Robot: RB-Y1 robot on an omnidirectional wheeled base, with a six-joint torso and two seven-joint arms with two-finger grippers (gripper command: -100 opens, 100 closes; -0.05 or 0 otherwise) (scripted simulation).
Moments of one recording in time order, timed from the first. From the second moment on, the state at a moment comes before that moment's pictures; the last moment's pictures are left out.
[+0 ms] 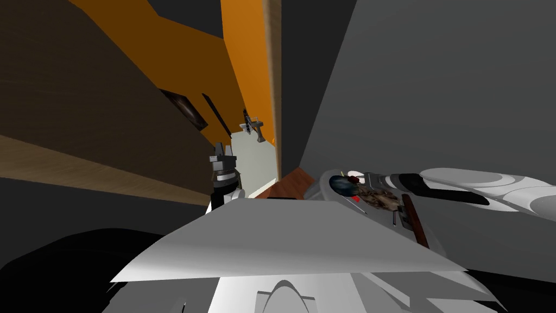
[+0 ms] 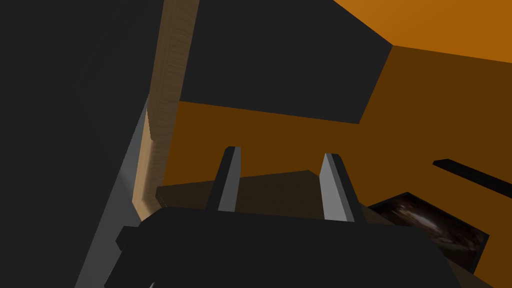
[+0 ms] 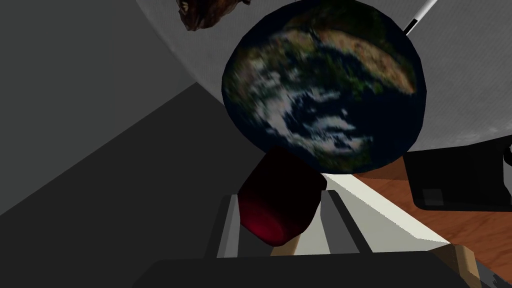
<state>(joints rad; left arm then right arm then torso) 0.54 0.02 0.02 -2.36 0.04 -0.55 -0.07 0.17 -1.69 0.53 -1.23 0.69 -0.63 0.51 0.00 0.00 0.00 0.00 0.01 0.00</state>
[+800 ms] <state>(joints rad) 0.54 0.02 0.02 -2.36 0.04 -0.55 -0.07 0.16 -1.73 0.52 -1.25 0.68 -0.66 0.50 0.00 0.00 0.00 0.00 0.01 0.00</state>
